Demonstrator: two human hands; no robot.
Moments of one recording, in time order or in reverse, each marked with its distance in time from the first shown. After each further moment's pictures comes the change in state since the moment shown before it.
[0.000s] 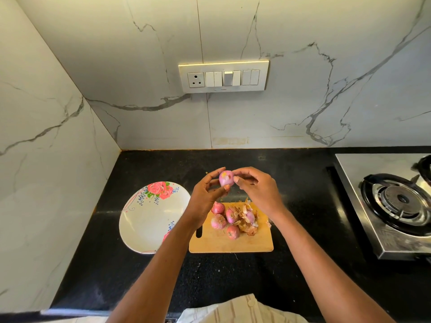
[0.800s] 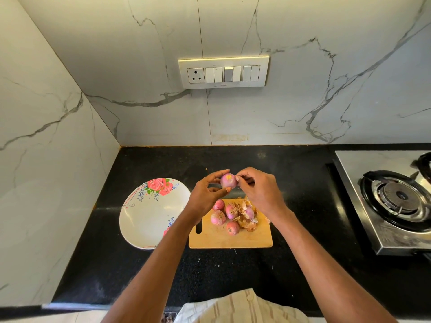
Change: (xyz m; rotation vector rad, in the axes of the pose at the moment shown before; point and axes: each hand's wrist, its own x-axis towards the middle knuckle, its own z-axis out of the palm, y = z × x) left_hand -0.003 -0.001 -0.002 0.205 -0.038 -0.003; right_hand -0.007 0.006 -0.001 -0.290 0.047 -0.167
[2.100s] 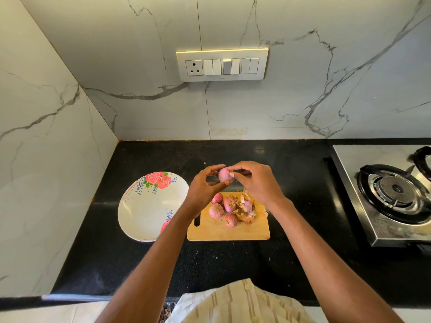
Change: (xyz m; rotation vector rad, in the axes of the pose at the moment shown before) left_hand 0.003 -0.007 0.000 0.086 0.075 0.003; right_hand 0.008 -0.008 -0.003 0.027 -0.122 0.017
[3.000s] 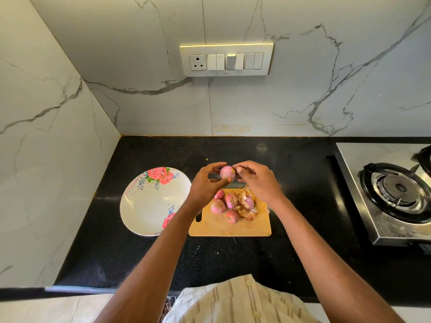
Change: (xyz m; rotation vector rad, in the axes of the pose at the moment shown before) left_hand -0.006 -0.003 0.004 0.010 0.012 -0.021; right_hand -0.008 0.011 0.009 0.252 -0.051 0.241
